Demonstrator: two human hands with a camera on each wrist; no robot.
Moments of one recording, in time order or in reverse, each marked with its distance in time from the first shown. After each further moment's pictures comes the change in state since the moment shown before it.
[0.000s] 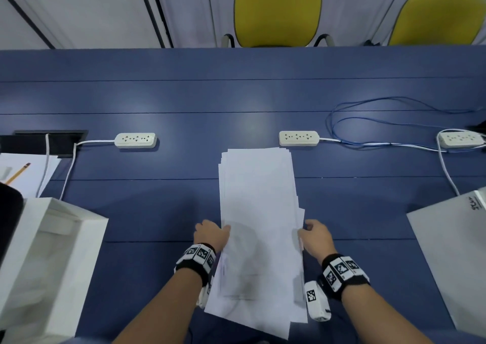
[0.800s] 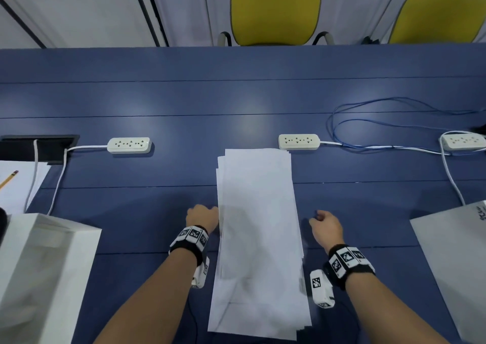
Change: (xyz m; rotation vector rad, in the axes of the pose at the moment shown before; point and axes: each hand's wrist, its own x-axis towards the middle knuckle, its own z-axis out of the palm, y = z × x) left_hand 0.063 0.034 -0.034 -0.138 0.068 0.006; right_hand 0.034 -0.026 -0.025 -0.009 0.139 0.007
